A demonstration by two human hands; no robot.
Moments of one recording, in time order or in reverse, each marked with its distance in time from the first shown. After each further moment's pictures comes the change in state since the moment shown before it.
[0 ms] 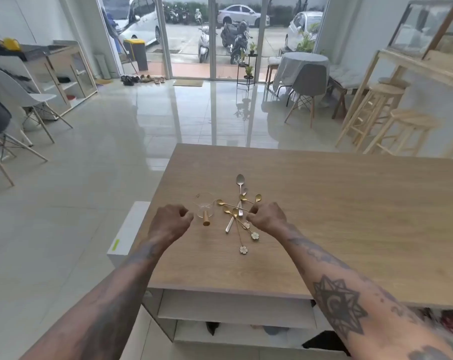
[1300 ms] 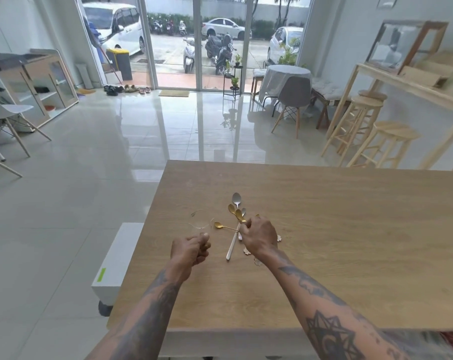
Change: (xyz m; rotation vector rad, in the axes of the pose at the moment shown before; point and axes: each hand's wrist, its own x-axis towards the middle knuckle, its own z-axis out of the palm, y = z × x) left_hand 0.032 0.010 0.044 -0.958 -0.243 -0.426; right_hand 0.022 -0.029 0.019 0.109 0.294 0.015
